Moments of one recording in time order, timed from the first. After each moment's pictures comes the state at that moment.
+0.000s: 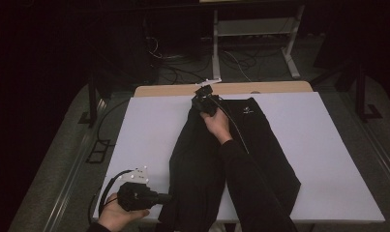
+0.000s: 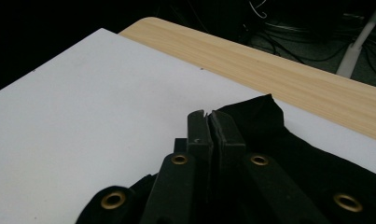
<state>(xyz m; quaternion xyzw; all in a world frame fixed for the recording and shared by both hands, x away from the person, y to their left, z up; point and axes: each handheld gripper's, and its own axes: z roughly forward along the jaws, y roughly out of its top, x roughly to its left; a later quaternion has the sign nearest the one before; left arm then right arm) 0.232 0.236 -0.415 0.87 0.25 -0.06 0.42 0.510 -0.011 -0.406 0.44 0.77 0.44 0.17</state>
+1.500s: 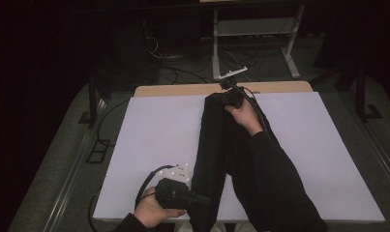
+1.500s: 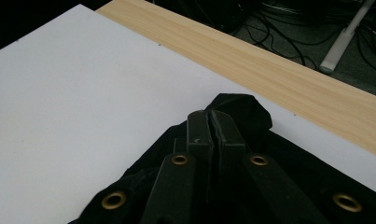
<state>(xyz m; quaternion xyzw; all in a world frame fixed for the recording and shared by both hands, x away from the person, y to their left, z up) 0.234 0.137 -0.395 0.88 0.15 -0.11 0.44 0.515 -0.091 -0.379 0.43 0.80 0.40 0.15</state>
